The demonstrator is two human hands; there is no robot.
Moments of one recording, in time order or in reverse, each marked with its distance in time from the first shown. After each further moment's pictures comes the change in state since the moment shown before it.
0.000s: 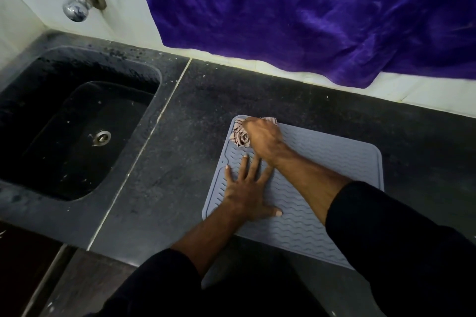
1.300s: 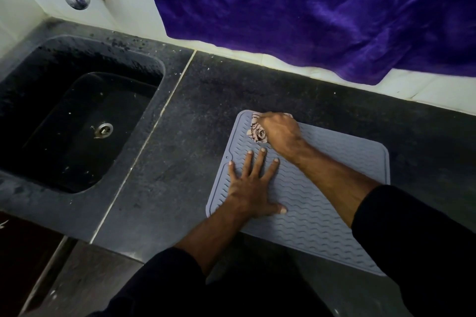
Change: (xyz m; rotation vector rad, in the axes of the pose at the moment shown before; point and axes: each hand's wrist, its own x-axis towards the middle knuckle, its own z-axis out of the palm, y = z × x) left_hand 0.000 -0.003 0.001 -0.028 0.005 0.001; right_hand -0.004 0.017 -0.009 -0.213 -0.054 0.040
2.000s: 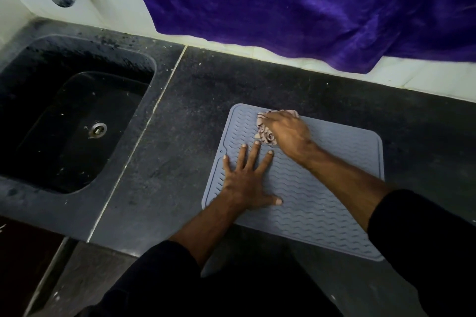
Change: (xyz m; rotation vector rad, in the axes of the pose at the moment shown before) left_hand 0.005 -0.003 0.007 0.011 0.008 0.002; right_hand -0.035 0.030 0.020 0.030 0.039 -0.060
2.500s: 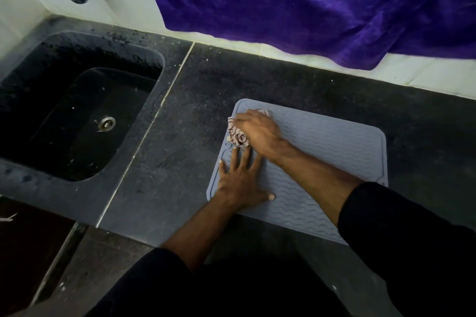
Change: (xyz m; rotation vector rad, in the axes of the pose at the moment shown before) left_hand -0.027 -0.006 0.009 -0.119 0.048 -0.098; right_hand 0.014 -0.069 -0.002 0.314 0.015 -0.080
